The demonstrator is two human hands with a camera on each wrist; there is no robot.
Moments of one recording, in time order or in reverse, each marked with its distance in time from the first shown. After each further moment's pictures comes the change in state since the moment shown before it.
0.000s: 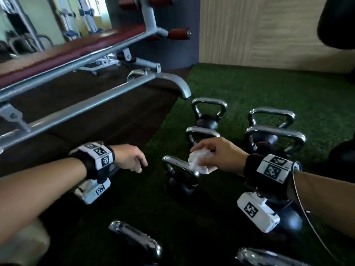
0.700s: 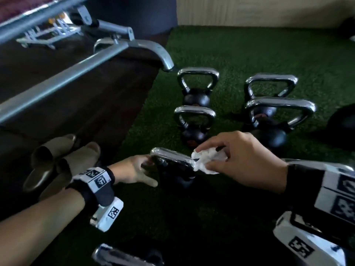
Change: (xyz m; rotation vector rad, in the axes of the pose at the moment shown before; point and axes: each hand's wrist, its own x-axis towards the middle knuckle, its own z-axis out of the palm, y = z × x) left_hand 0.095 -0.008 0.079 -0.464 -0.033 0.146; right_hand -0.038 -0.019 0.007 -0.190 0.124 0.072
